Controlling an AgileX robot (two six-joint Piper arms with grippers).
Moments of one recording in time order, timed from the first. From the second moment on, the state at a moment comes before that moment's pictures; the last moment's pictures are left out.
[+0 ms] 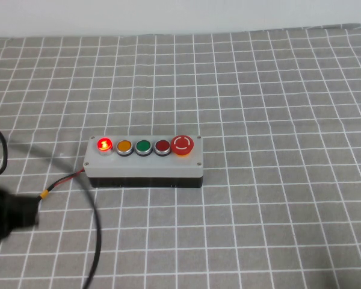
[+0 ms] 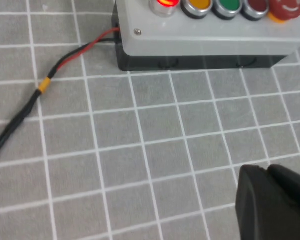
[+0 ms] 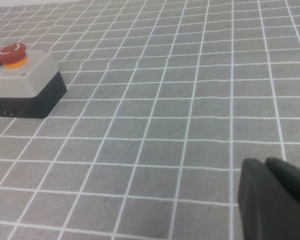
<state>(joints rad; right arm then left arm) 0.19 -0.01 0.03 0.30 0.34 -0.11 -0.09 0.81 -0.72 -0.37 0.86 0.24</state>
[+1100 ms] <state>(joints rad) 0.19 -0.01 0.03 0.30 0.34 -0.11 -0.31 1.85 -1.52 0.00 1.02 0.16</state>
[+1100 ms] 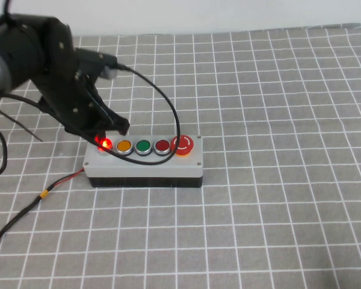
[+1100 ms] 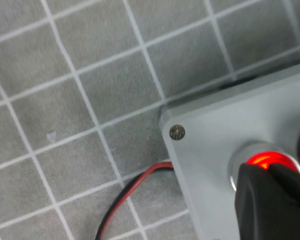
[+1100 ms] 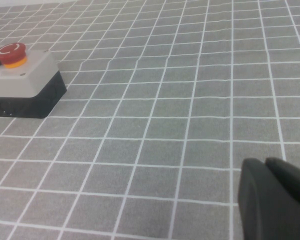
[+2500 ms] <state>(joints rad) 0.19 -0.01 0.03 0.30 0.34 -0.11 -0.31 1.92 -1.56 0.01 1.04 0.15</state>
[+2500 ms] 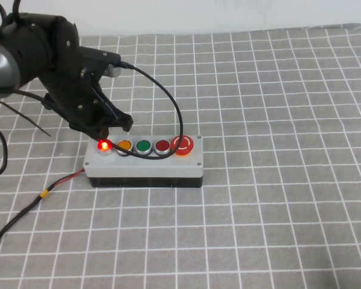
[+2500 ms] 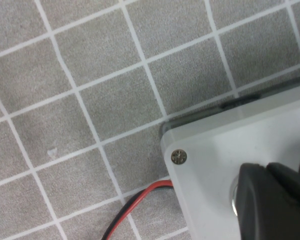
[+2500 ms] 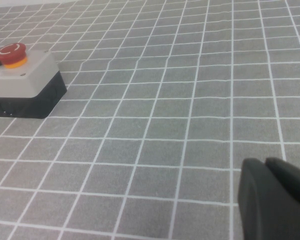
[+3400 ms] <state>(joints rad) 0.19 -0.01 0.03 0.30 0.34 -0.11 -0.31 1.82 -1.54 0.01 1.08 0.15</state>
